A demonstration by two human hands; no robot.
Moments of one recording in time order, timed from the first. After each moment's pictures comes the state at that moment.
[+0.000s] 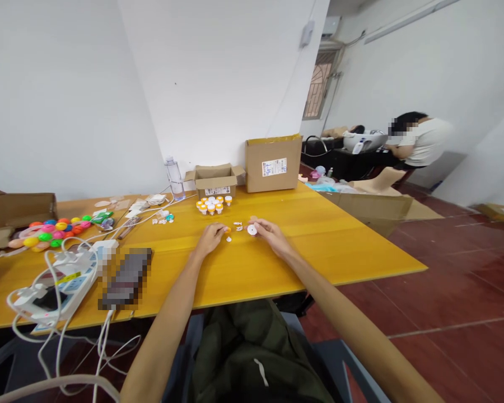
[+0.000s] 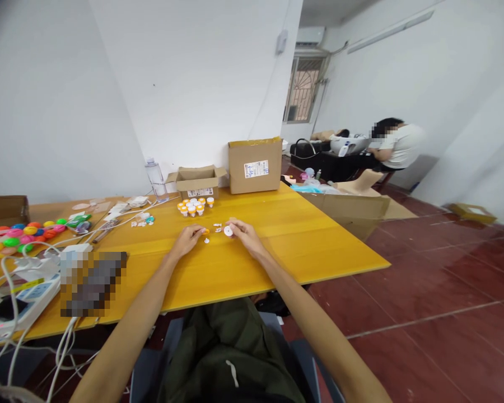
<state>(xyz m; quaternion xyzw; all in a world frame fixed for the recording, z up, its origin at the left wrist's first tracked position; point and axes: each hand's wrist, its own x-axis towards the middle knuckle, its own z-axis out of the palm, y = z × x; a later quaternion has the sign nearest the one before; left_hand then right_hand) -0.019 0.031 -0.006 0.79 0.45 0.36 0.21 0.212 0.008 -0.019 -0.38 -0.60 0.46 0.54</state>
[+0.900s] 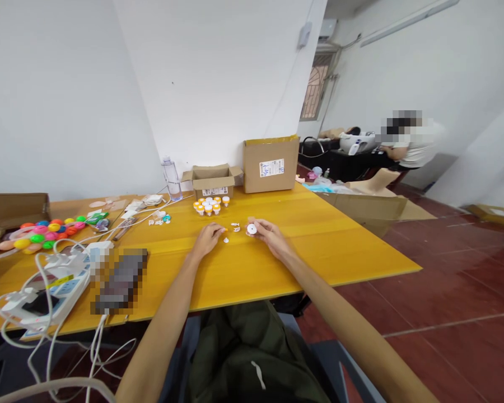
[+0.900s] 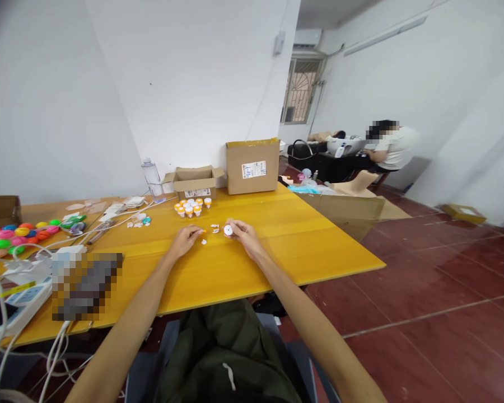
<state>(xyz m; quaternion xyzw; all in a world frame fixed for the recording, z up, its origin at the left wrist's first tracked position) -0.020 0.029 -0.005 0.80 0.45 0.36 0.18 0.212 0.005 -0.015 -0.38 -0.51 0.51 0.58</state>
